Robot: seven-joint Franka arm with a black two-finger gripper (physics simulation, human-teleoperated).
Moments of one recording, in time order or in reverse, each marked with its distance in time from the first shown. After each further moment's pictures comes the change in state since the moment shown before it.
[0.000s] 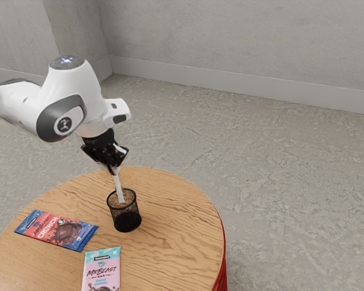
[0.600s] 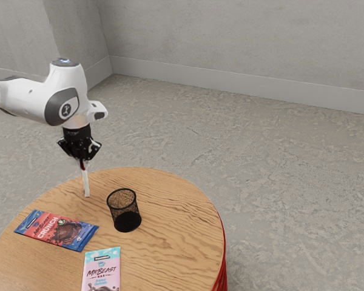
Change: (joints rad) arm 0.281 0.411 -0.008 0.307 0.028 -0.099 0.099
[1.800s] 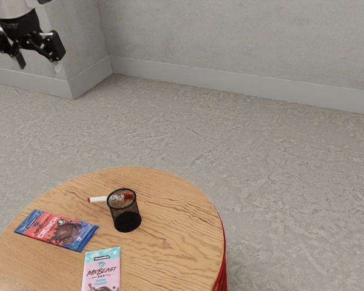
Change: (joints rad) arm -0.099 -0.406 0.013 0.341 0.014 -0.521 0.014
